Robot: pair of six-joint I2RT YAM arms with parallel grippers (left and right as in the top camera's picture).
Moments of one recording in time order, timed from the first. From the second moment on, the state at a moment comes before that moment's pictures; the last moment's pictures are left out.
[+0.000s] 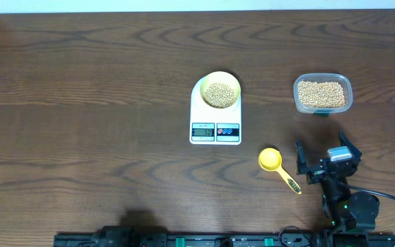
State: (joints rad) left arm -0.01 0.02 1.35 -1.70 0.43 0.44; right arm -0.03 0.01 0.01 -0.06 -0.20 -0.14
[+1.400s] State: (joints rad) left arm -0.01 0.01 0.65 -0.80 0.42 0.41; right arm -0.03 0.01 0.01 -0.06 -0.20 -0.14
